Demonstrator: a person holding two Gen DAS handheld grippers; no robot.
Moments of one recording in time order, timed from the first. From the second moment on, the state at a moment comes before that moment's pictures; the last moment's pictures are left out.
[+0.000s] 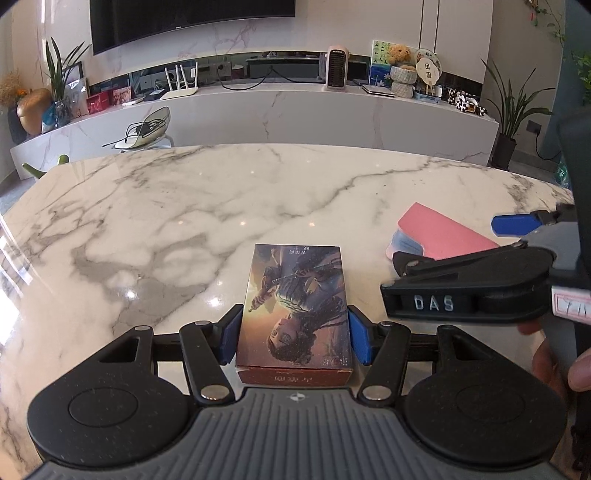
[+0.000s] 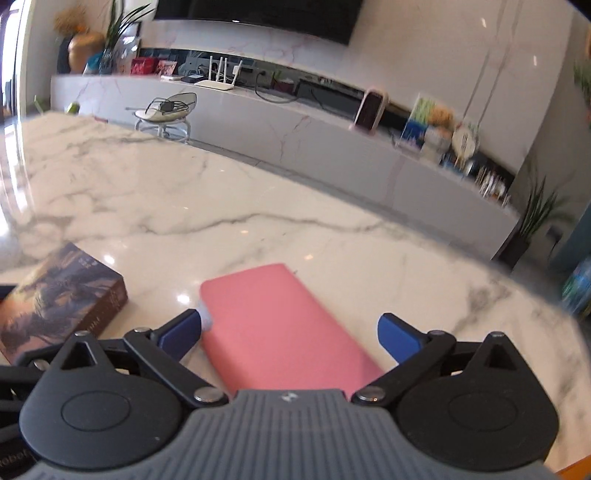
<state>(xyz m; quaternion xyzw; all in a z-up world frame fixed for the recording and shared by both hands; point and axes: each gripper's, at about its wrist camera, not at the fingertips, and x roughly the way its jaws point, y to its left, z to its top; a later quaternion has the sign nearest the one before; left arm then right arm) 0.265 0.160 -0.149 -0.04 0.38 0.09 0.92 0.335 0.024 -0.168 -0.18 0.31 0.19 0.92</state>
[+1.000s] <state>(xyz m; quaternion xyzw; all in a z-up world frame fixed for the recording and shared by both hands) 0.198 0.131 -0.139 -0.06 0.42 0.05 0.90 0.217 -0.042 -0.139 -0.11 0.45 0.11 0.88</state>
